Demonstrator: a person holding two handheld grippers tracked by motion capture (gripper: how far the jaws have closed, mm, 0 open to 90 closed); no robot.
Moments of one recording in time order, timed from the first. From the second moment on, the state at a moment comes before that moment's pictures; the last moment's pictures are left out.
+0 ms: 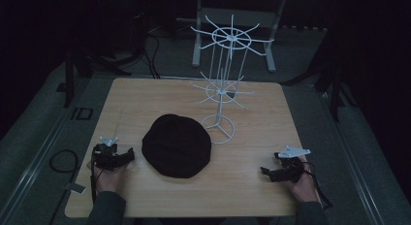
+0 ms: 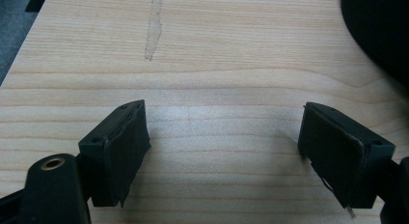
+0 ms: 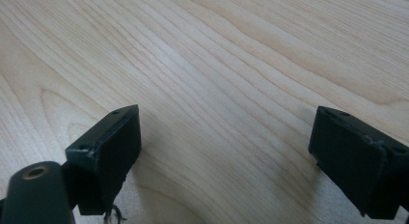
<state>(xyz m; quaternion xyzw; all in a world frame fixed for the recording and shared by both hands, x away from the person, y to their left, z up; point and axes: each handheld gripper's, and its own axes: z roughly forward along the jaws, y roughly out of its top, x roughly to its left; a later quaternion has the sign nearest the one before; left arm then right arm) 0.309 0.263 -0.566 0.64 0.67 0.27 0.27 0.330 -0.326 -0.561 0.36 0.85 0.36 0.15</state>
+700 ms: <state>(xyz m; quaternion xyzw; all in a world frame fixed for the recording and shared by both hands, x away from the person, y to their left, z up) 0.308 0.264 -0.528 0.66 0.64 0.21 0.34 0.329 -0.326 -0.561 0.36 0.85 0.36 0.15</state>
